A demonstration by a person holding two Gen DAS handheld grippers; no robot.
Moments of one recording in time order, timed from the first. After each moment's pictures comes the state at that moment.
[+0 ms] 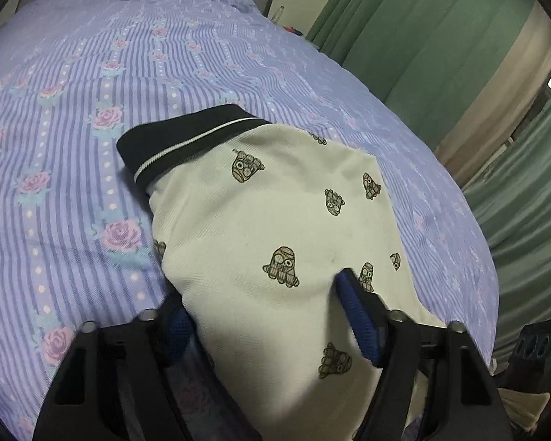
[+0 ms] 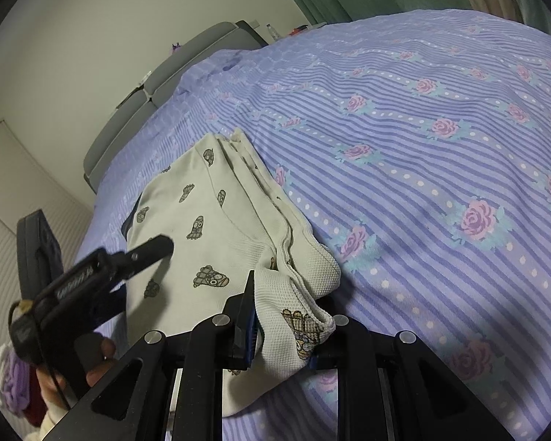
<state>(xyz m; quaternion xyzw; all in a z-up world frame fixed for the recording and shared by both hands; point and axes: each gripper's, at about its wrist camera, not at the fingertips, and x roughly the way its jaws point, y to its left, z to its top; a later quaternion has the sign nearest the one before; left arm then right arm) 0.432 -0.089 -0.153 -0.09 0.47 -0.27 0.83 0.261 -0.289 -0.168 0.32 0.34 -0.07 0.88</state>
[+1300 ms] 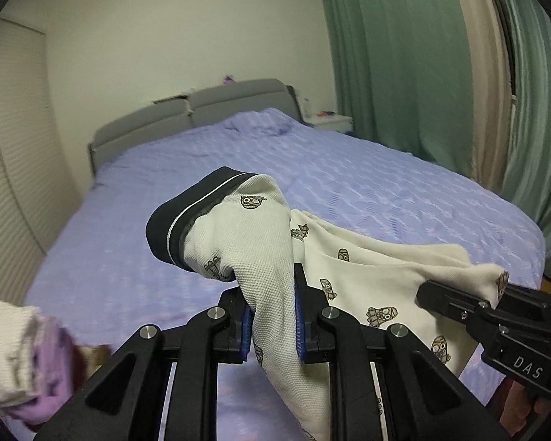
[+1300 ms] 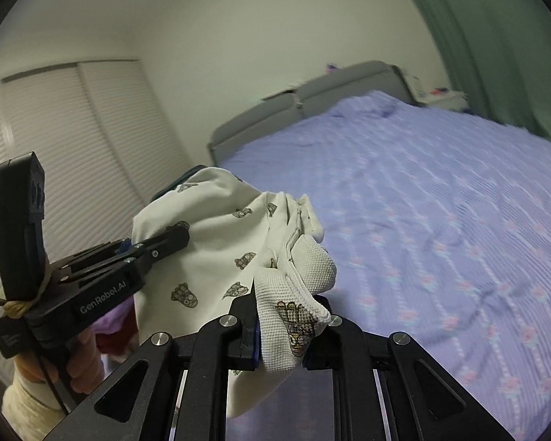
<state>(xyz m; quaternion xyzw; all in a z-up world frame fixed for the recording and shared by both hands) 0.224 0.081 0.087 0.12 0.27 -0.14 0.95 0.178 -0.101 0.026 0.19 0.24 0.14 0.94</state>
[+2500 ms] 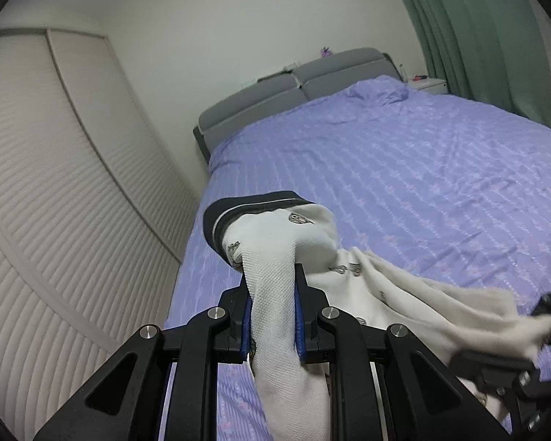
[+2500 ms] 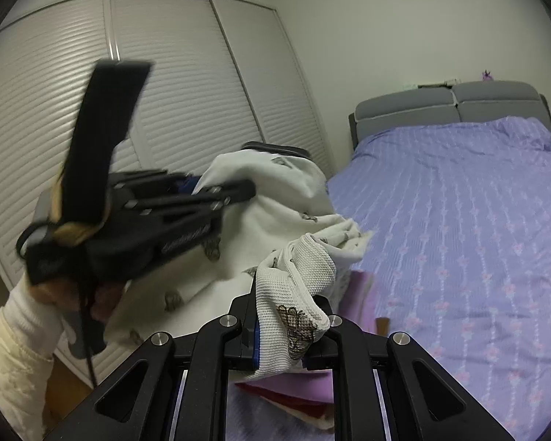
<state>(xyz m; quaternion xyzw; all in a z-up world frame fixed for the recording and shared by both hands) 0.268 0.428 0.129 0.21 0.29 0.03 0.93 0.198 0.177 0.063 0.09 0.24 0.34 0.91</state>
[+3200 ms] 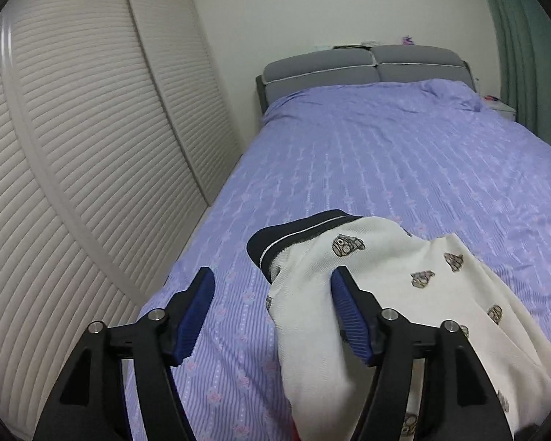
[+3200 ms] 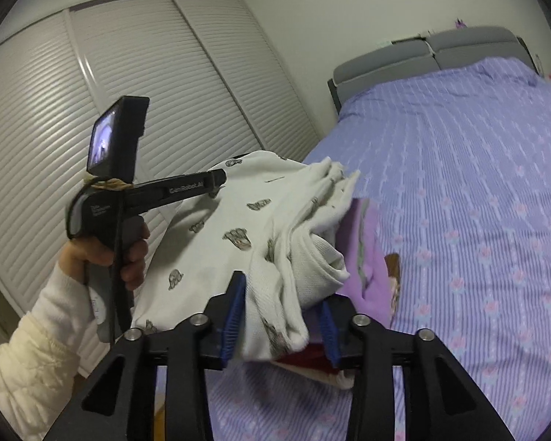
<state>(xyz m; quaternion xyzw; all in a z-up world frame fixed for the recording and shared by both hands) 0.290 0.495 0.085 0.09 0.33 0.15 0.93 0.211 0.169 0.006 0.16 0.30 0.32 0.88</state>
